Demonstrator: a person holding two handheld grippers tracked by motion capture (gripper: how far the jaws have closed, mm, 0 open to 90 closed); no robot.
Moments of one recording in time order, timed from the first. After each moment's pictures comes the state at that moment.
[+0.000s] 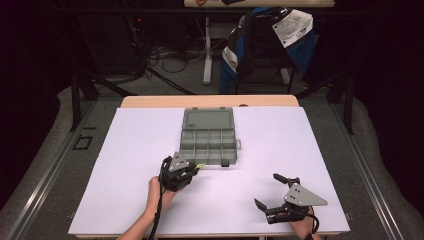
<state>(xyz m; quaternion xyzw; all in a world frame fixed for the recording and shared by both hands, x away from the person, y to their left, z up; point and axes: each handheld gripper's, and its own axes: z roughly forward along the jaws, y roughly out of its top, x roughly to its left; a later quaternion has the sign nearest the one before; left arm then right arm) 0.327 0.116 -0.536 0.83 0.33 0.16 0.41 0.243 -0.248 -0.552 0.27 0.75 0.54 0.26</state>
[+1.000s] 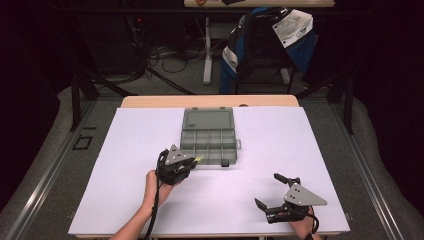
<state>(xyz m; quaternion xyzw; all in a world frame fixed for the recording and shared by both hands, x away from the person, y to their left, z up) 0.335 0.121 -0.516 0.83 0.33 0.17 0.42 0.243 -0.248 -0.553 0.27 0.75 0.54 0.27</state>
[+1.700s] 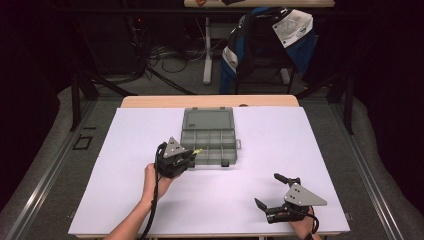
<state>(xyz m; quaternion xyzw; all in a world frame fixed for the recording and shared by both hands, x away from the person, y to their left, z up) 0.346 0.122 -0.498 0.82 0.33 0.18 0.43 0.243 -0.248 -0.553 0.27 0.75 0.54 0.27</state>
